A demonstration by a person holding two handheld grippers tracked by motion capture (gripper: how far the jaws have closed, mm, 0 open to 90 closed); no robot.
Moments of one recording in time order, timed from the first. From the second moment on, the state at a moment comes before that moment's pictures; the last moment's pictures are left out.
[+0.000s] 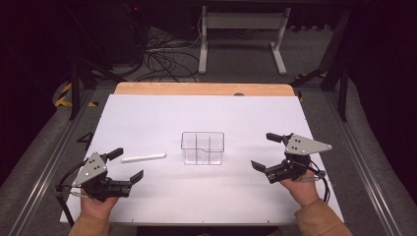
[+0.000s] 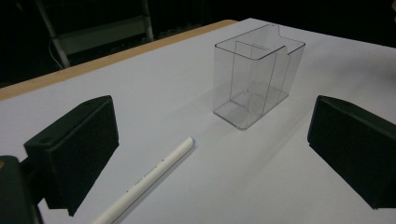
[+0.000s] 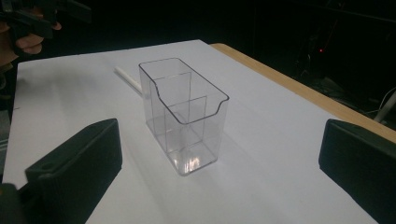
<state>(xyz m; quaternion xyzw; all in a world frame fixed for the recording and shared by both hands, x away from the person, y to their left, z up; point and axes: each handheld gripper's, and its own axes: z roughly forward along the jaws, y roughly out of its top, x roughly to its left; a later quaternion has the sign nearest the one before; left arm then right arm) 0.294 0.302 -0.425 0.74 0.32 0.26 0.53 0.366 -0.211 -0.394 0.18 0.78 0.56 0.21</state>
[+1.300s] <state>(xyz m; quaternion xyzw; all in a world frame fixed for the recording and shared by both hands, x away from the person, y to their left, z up) 0.335 0.296 -0.402 0.80 0.28 0.24 0.47 0.345 -0.240 -0.474 0.26 0.77 0.55 0.20</state>
